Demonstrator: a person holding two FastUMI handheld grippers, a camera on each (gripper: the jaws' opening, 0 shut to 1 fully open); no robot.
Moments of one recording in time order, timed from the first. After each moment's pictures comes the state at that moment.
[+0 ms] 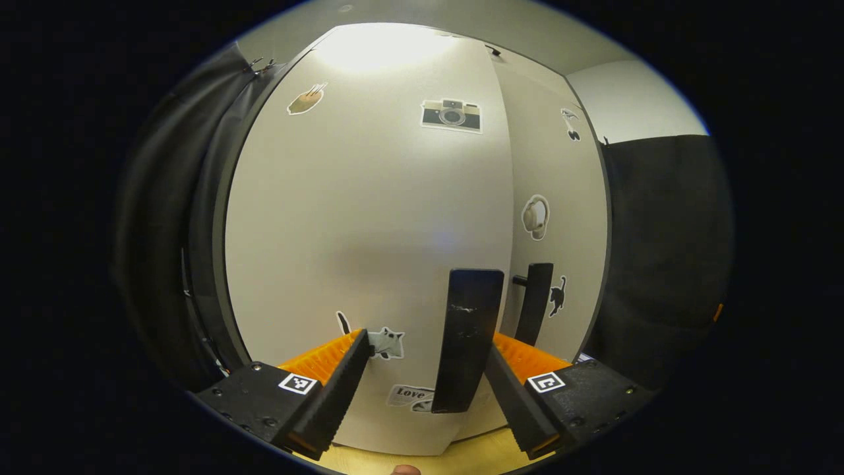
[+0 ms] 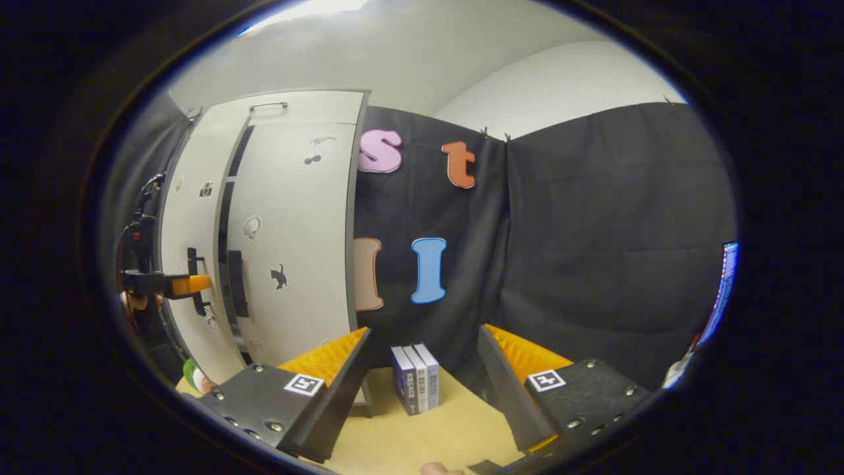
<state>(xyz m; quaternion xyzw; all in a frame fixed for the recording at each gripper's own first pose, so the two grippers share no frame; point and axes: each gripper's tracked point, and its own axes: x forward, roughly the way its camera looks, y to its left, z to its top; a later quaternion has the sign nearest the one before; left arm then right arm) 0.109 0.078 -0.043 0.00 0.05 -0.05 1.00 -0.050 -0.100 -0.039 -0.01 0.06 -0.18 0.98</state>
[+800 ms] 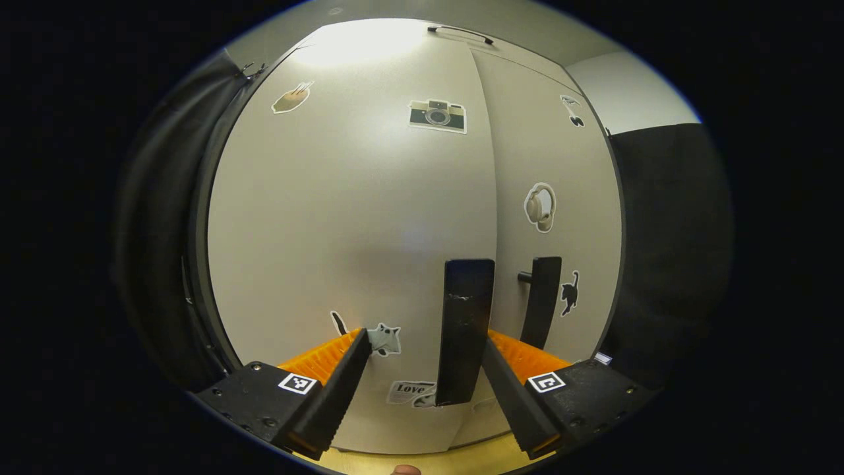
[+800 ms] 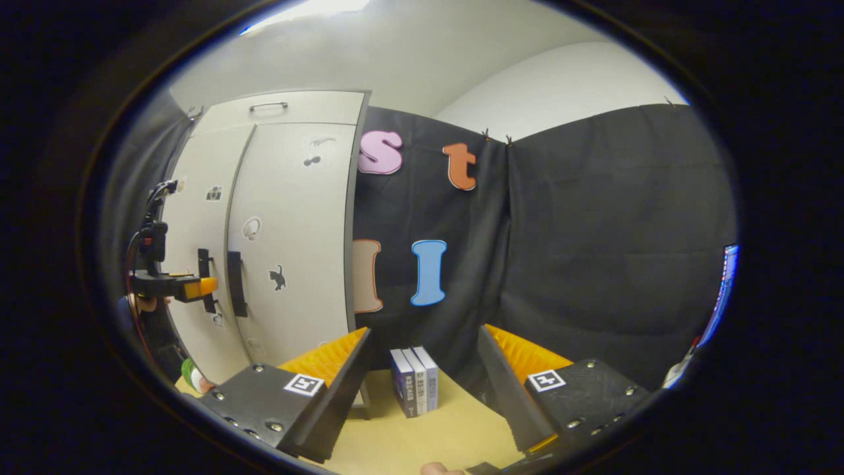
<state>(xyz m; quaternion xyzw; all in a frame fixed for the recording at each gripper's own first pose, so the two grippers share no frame) 0.109 0.075 -0.046 0.02 0.05 -0.04 1.00 -0.048 -0.107 -0.039 -0.01 0.06 -0.18 0.98</state>
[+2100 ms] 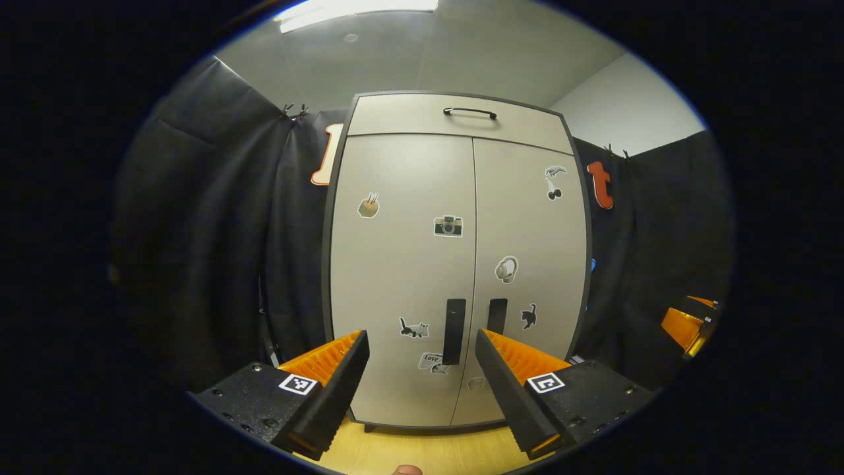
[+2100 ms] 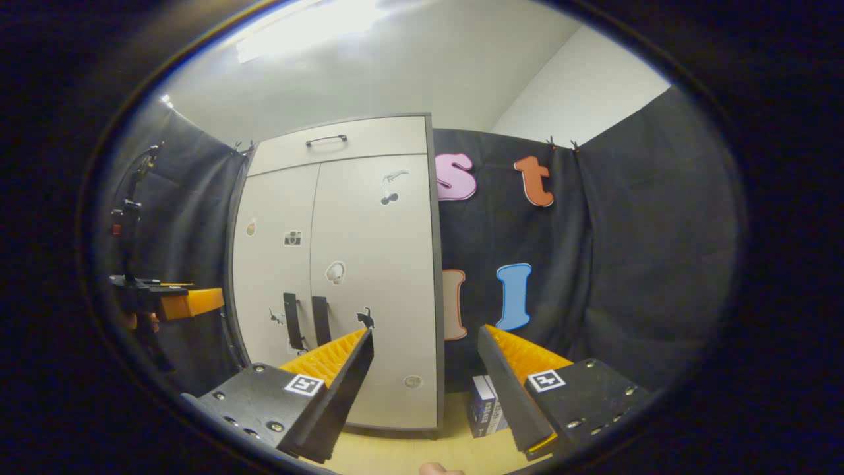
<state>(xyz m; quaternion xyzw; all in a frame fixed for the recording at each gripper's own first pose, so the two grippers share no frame) -0.086 0.068 0.050 0.02 -0.01 0.07 1.00 -0.001 -0.029 0.014 0.04 0.01 0.01 1.00</state>
